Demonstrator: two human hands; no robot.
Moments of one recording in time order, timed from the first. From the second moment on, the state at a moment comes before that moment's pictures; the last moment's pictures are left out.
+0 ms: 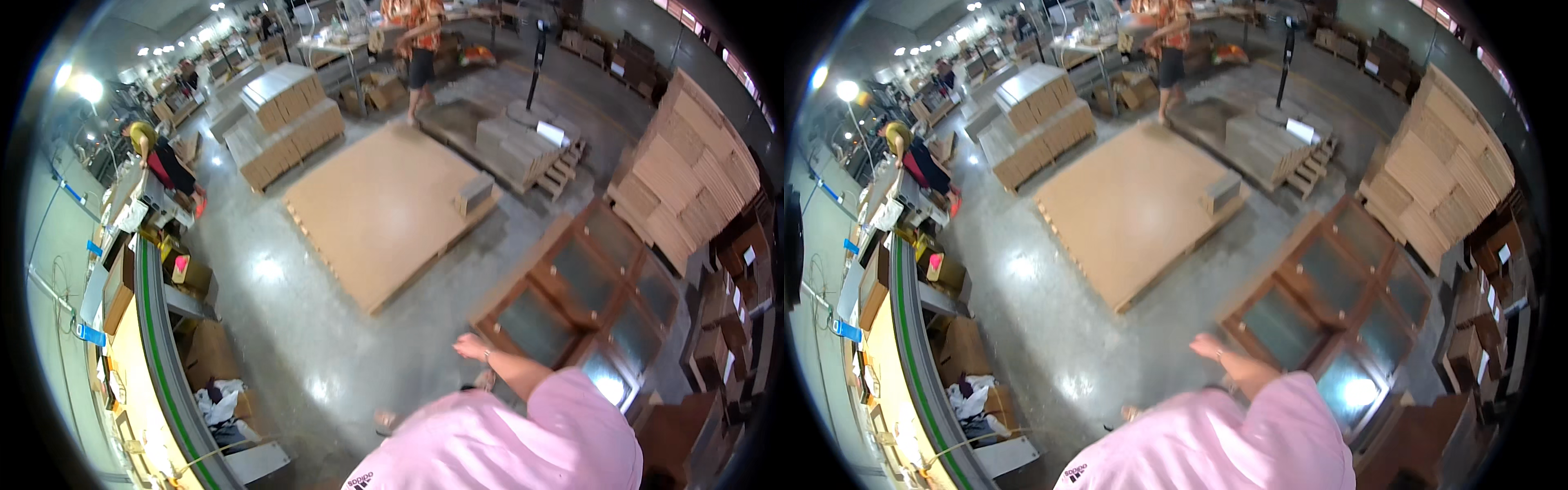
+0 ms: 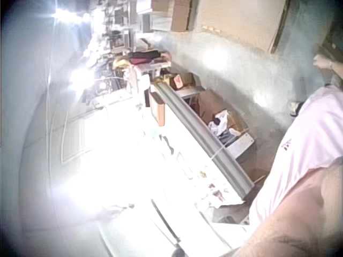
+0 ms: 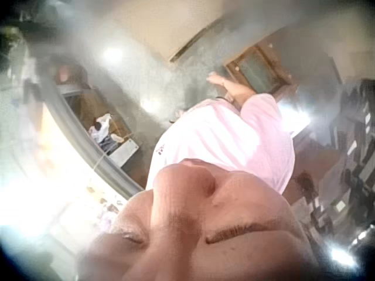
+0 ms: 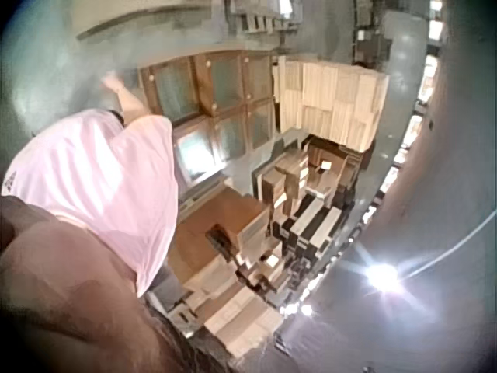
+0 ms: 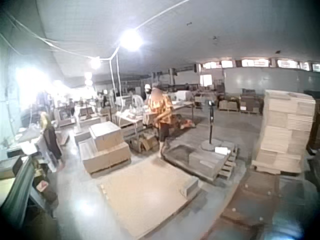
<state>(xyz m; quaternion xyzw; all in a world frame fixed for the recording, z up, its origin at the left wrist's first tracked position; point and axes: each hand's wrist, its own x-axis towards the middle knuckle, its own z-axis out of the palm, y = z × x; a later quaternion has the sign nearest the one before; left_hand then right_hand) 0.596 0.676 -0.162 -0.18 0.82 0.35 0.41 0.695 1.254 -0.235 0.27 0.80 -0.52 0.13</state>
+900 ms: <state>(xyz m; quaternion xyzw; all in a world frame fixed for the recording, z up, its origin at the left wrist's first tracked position) 0.309 0.425 -0.185 -0.24 0.80 0.46 0.31 0.252 1.005 -0.228 0.20 0.87 -0.26 0.36</state>
